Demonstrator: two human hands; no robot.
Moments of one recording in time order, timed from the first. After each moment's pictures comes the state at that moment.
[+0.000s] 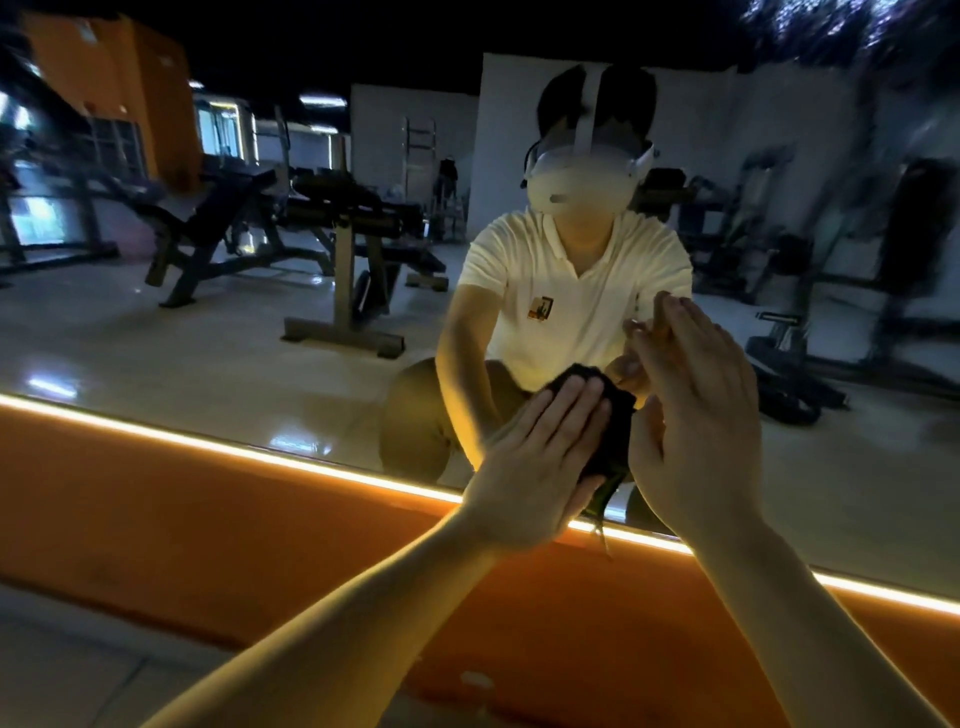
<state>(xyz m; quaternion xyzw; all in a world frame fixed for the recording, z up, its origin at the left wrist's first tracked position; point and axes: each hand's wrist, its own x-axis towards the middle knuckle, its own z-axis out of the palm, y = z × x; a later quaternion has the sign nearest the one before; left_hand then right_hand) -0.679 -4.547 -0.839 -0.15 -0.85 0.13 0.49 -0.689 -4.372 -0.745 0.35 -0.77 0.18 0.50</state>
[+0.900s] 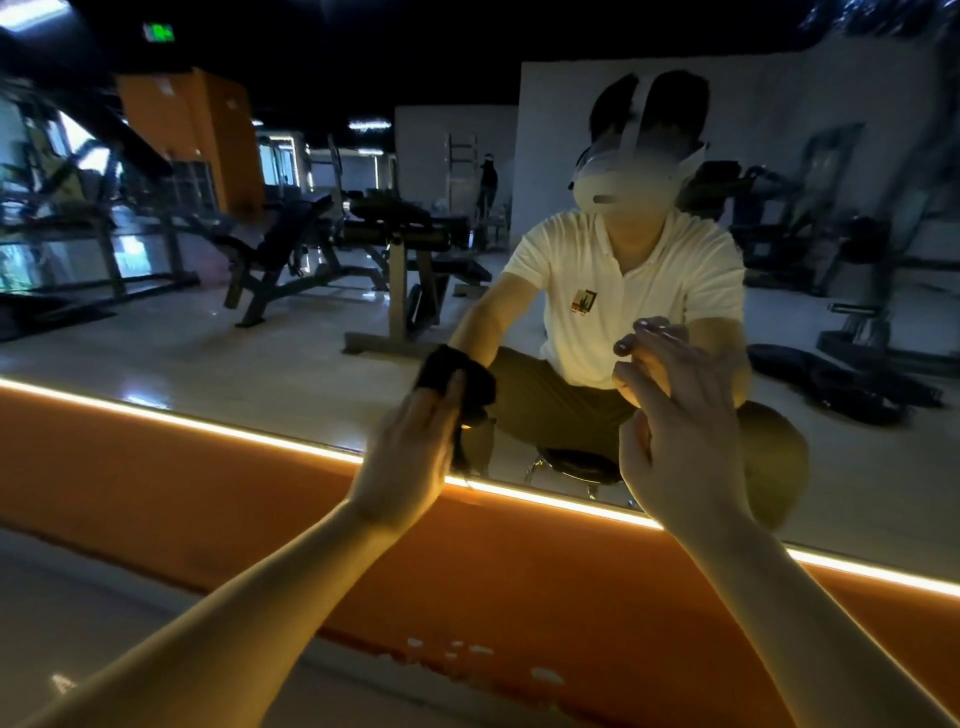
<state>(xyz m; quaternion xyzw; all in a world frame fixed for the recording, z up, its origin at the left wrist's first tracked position) -0.579 -4.692 -0.829 -0.03 -0.88 0.00 0.47 -0.670 -4.420 -0.762 0.39 -0.76 0.22 0.47</state>
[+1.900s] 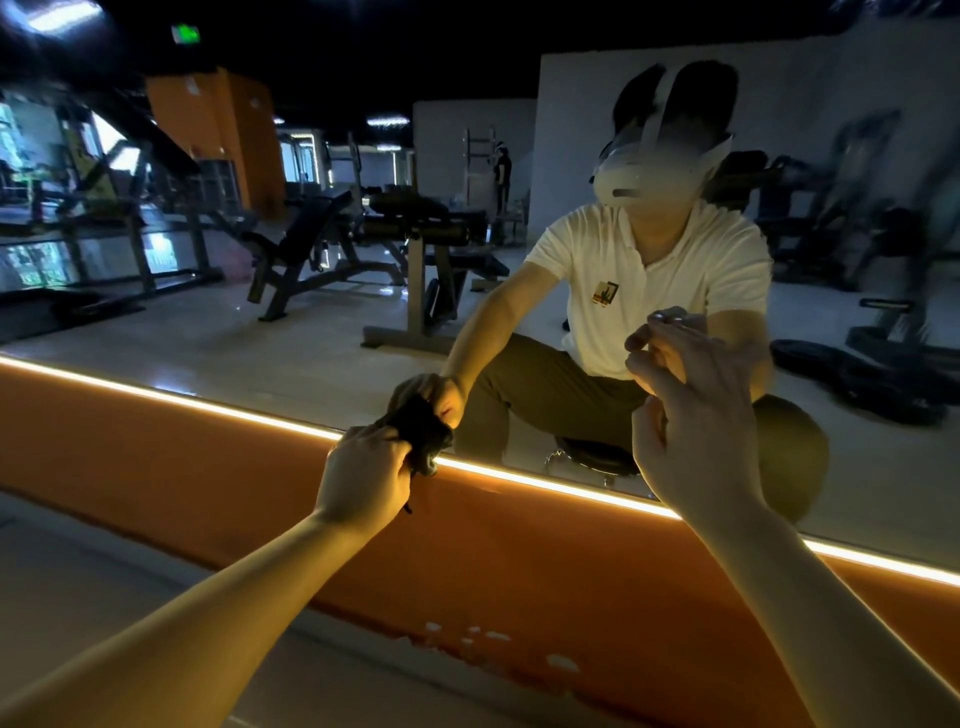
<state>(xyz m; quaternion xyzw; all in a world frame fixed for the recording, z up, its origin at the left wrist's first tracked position) -0.533 -4.725 -0.847 0.13 -0.92 -0.03 0.36 -0.668 -4.424 -0.764 0.38 -0.76 0.24 0.46</state>
